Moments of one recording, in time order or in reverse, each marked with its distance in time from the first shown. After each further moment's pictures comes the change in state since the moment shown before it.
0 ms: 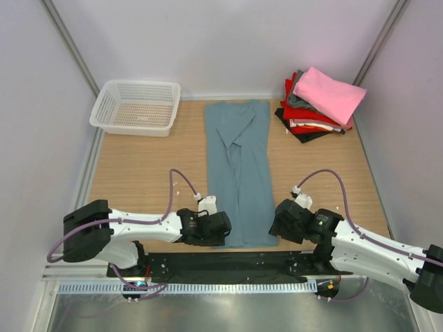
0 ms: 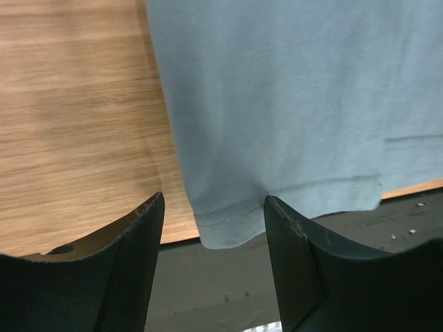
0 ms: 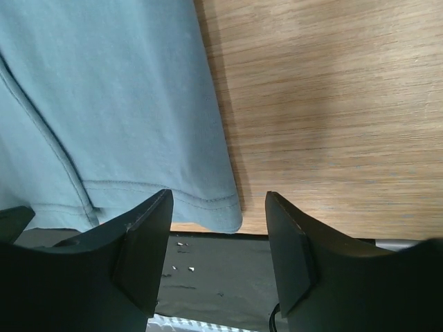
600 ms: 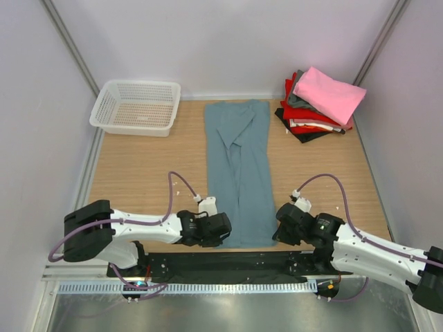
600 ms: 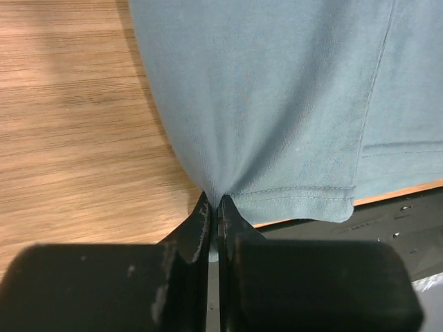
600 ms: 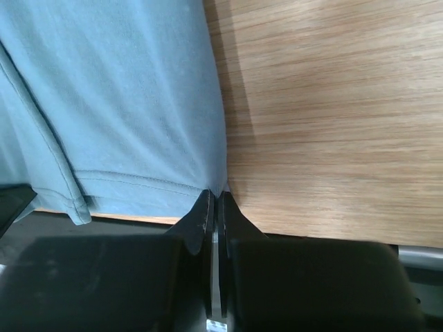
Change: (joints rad) left arm -0.008 0.026 -0.032 0.076 0.012 -0.043; right arm 0.031 -0.031 -0.070 0.070 -0.051 0.039
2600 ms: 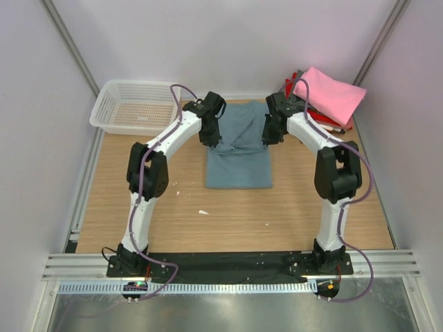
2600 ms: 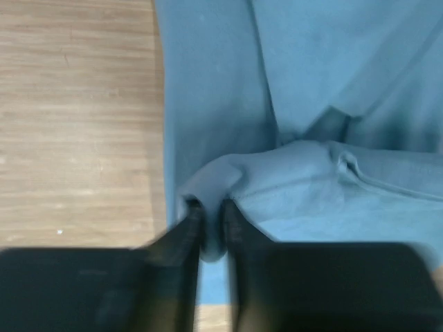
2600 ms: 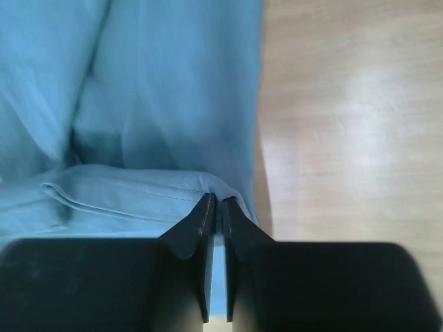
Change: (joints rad) left arm 0.784 0.793 1.338 -0.495 0.171 0.677; right arm -0.661 1.229 1.254 0.038 -0.096 -0.715
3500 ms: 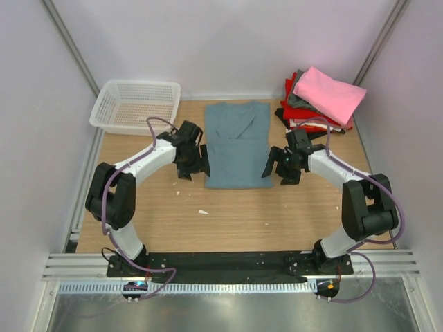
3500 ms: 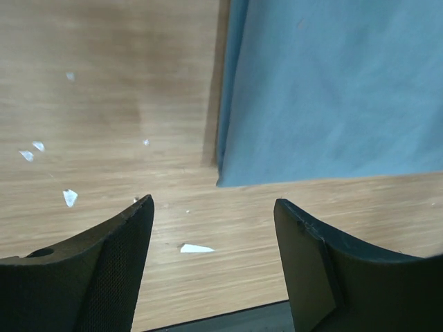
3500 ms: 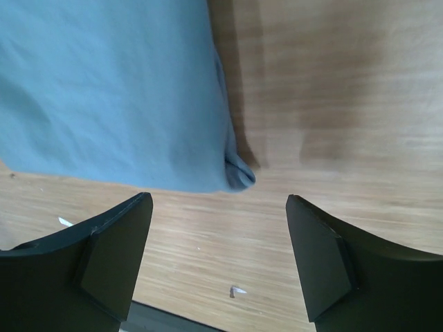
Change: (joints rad) left arm 0.051 -0.432 -0.657 0.184 0.182 -0.034; right arm -0.061 -0.404 -0.590 0.149 -0.241 0.027
